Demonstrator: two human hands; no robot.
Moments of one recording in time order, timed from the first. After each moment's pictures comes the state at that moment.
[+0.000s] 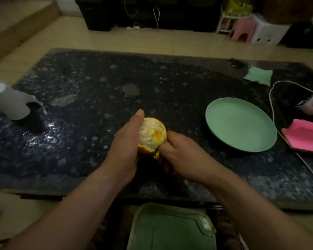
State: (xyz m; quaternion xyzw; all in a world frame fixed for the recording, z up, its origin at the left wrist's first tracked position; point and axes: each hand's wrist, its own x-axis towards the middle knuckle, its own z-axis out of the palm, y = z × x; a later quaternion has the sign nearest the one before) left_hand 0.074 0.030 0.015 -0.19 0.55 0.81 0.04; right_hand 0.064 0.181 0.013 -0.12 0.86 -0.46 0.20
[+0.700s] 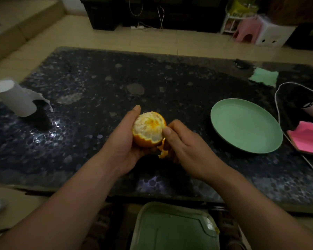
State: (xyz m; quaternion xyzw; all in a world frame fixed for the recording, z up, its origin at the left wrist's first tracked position) left_hand 0.072 0.010 0.034 -0.21 0.53 0.81 0.12; right_hand 0.062 0.184 0.009 -0.15 0.84 -0.51 0.13
